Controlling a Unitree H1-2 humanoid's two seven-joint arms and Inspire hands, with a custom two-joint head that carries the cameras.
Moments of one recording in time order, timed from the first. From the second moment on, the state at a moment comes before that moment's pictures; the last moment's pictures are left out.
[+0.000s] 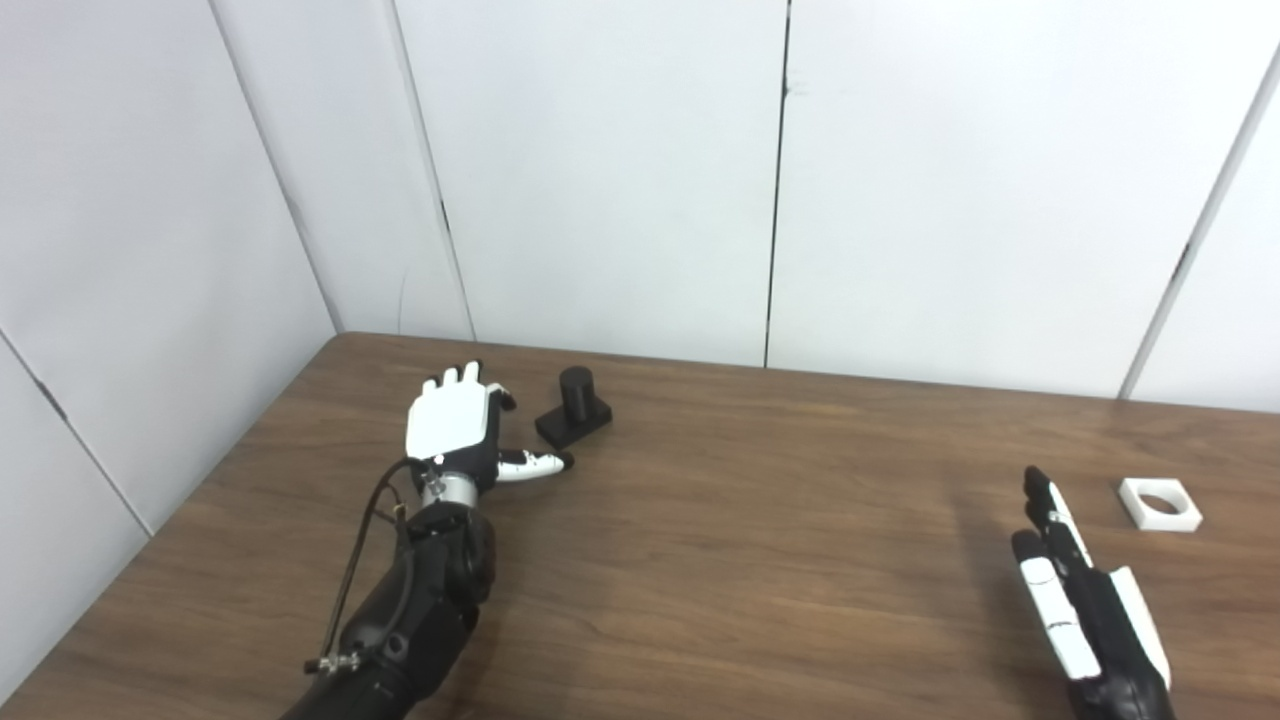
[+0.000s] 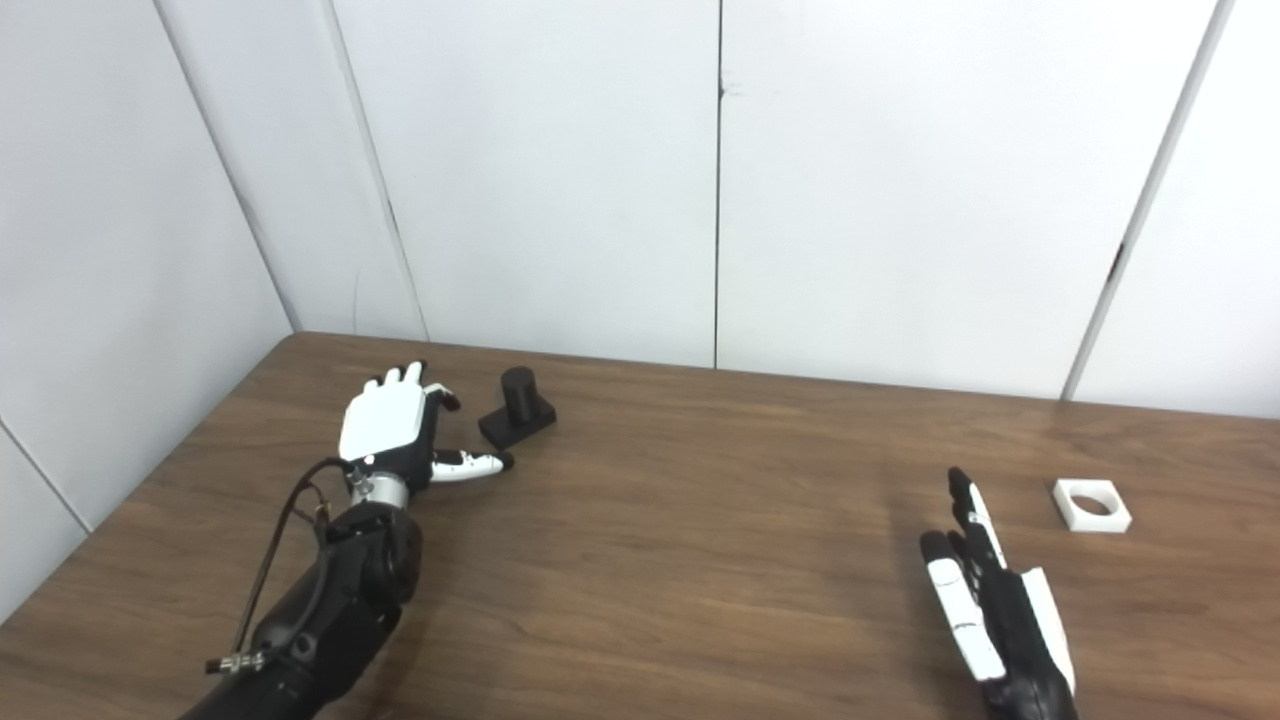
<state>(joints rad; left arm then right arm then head) -0.52 0.37 -0.24 0.58 0.81 0.37 0.27 -0.09 -0.12 0.05 -0.06 -0.16 -0.02 0.00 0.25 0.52</state>
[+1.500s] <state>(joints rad) -0.60 0.34 -0.31 0.70 0.69 0.31 0.30 -0.07 -0.11 0.04 -0.09 -0.19 -0.01 0.00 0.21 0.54</state>
